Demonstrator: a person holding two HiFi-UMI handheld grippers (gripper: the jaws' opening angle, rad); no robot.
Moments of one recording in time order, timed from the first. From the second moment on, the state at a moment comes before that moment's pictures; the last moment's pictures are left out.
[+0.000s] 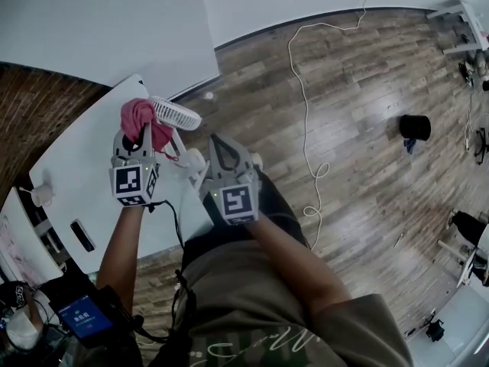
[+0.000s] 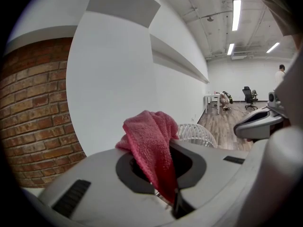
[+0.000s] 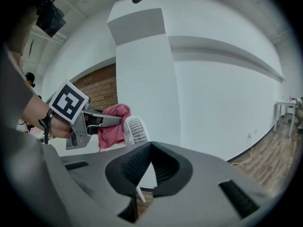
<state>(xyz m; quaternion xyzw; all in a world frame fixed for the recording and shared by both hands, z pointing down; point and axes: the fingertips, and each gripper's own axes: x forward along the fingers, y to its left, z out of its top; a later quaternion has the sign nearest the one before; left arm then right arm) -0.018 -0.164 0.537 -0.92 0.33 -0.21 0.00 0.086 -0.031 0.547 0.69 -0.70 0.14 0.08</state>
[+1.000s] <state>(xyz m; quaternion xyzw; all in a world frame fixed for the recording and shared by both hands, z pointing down) -0.026 -0.162 0.591 -0.91 0.33 -0.24 -0.07 0.084 -0.032 0.550 0.69 -0.70 0.17 0.09</state>
